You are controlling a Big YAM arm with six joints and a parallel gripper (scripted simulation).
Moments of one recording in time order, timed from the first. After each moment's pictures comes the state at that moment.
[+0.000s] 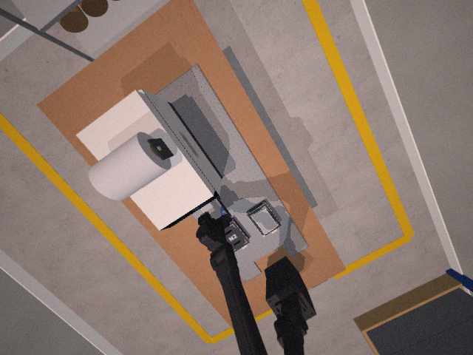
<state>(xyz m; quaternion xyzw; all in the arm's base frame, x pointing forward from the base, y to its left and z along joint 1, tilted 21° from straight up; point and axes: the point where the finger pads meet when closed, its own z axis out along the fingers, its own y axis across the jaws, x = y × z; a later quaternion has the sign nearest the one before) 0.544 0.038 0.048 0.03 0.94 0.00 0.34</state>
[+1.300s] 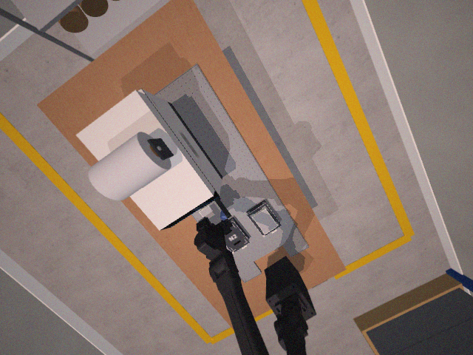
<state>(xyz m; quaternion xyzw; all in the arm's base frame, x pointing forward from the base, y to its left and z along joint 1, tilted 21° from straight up) 0.525 0.038 0.085 0.03 0.94 0.00 0.34</state>
